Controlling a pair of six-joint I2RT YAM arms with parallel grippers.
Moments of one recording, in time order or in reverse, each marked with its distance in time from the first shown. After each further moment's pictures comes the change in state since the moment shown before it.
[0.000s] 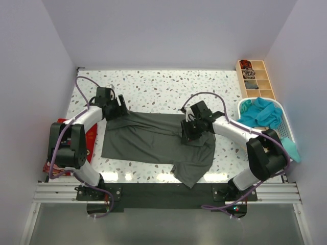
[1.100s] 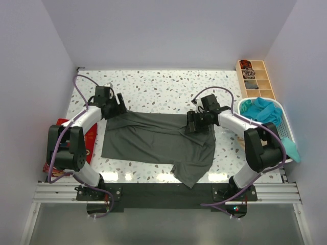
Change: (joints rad) left arm 0.000 -0.026 0.008 -0.011 -0.036 -0.002; right arm -0.158 0.080 0.016 0.042 -0.015 0.002
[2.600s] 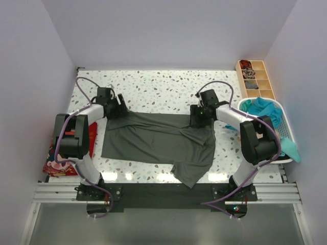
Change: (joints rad) left arm 0.031 0.169 0.019 0.140 0.047 -0.016; right arm -0.023 0.114 0.109 0.023 0.228 0.027
